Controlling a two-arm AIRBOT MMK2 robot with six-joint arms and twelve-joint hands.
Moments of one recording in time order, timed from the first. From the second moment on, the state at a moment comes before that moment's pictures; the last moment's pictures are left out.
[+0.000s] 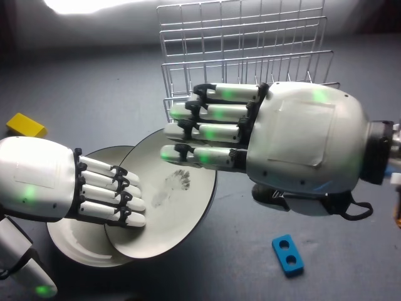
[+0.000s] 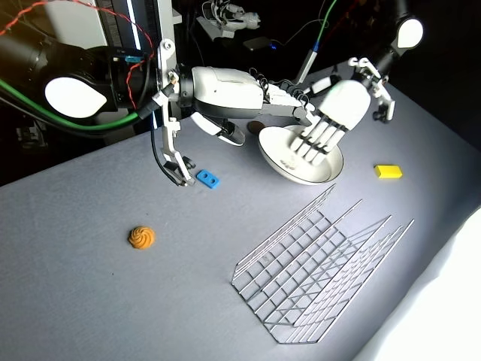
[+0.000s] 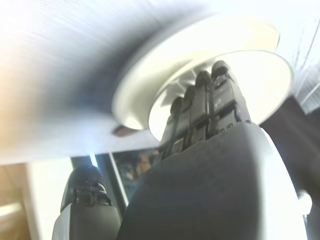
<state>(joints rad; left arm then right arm) 0.84 -0.99 1.49 1.56 -1.03 -0.06 -0.65 -0.99 0.79 -0.24 0.56 -1.26</state>
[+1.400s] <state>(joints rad) 0.83 -1.00 1.48 1.56 -1.02 -0.07 -0.67 -1.34 1.09 -0.19 0.55 -1.32</state>
